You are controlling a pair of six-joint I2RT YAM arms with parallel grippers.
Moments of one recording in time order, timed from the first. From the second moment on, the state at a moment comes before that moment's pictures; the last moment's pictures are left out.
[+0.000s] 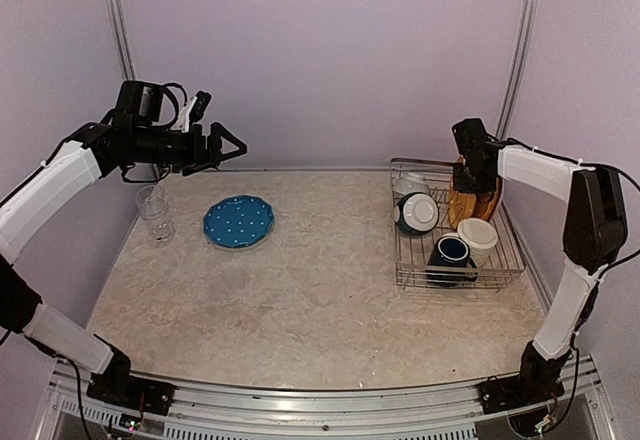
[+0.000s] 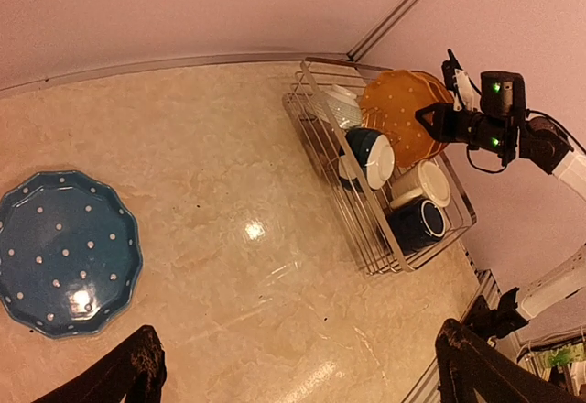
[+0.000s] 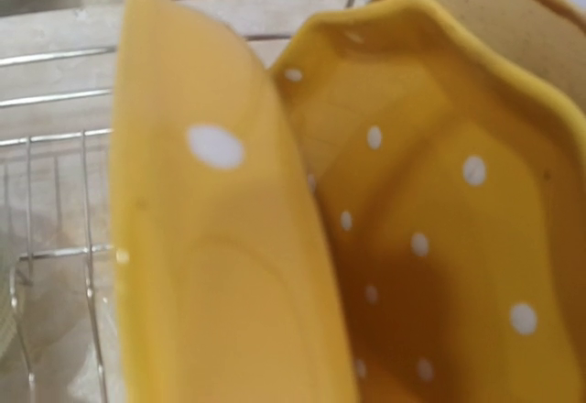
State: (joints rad) left arm -0.37 1.40 1.44 -0.58 0.49 -0.33; right arm 0.25 1.81 1.47 -0.53 0.51 0.30
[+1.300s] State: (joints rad) left arm -0.42 1.65 1.41 -0.38 0.92 -0.62; right arm 0.44 1.34 0.96 0.08 -0.35 0.72
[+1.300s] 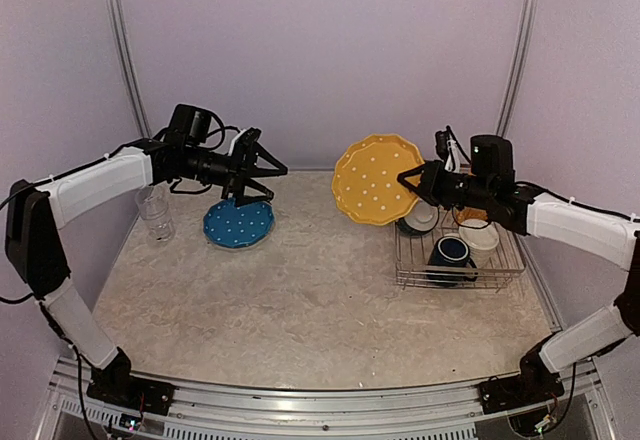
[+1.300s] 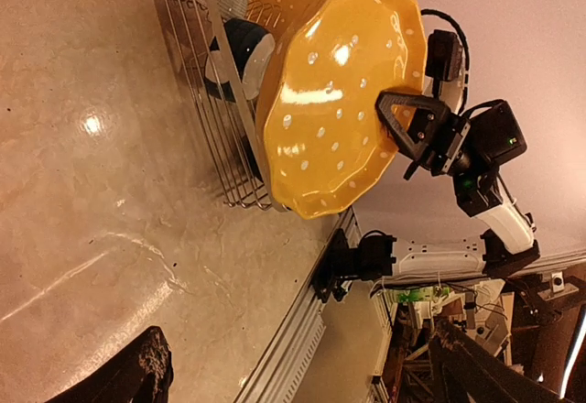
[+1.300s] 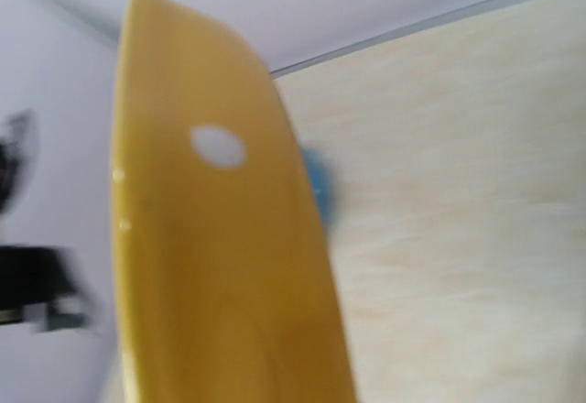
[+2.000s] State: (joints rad) left arm -0.45 1.70 1.40 -0.36 0.95 -0.68; right arm 0.63 1.61 1.03 0.49 -0.49 0.94
